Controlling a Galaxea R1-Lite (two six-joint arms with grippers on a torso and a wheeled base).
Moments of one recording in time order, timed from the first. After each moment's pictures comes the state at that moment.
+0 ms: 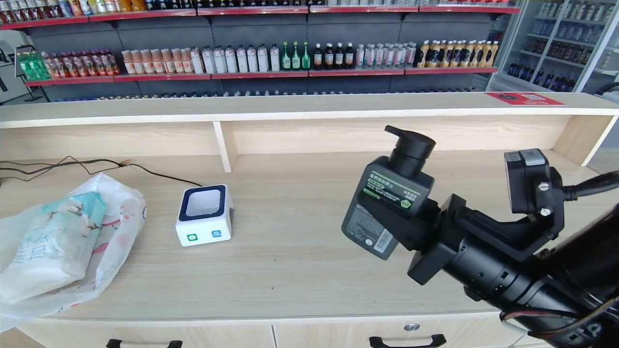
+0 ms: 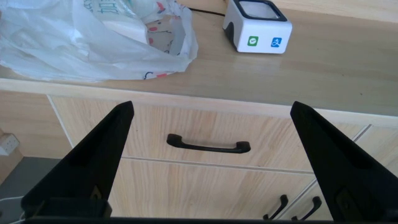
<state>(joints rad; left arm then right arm) 0.00 0.00 0.00 0.00 0.01 -0.04 0.76 1.67 -0.41 -1.57 0.14 0.12</state>
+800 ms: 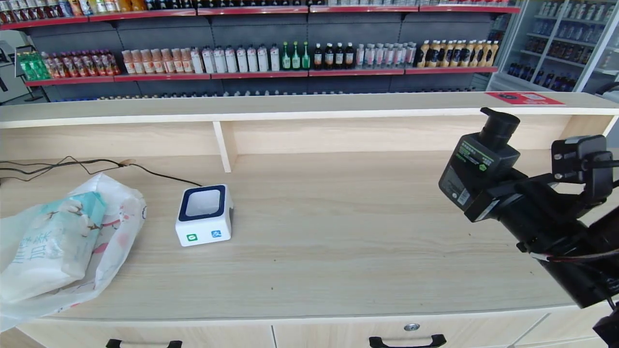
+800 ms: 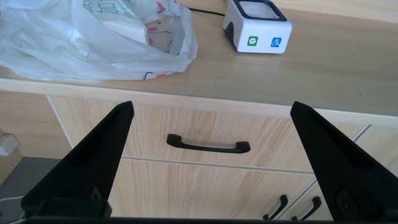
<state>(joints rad) 0.00 0.00 0.00 0.00 0.01 -0.04 0.41 1.63 -0.36 -1.57 -0.13 -0.13</state>
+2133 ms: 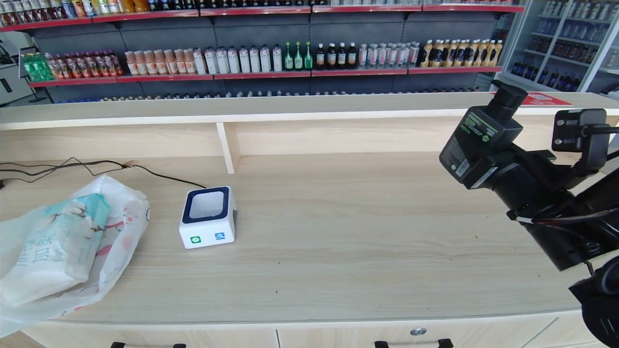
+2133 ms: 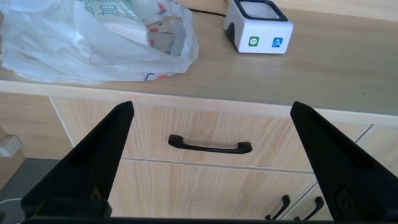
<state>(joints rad) 0.00 0.00 0.00 0.00 0.01 -0.04 0.36 1.69 -0.51 -1.57 -0.13 -0.05</state>
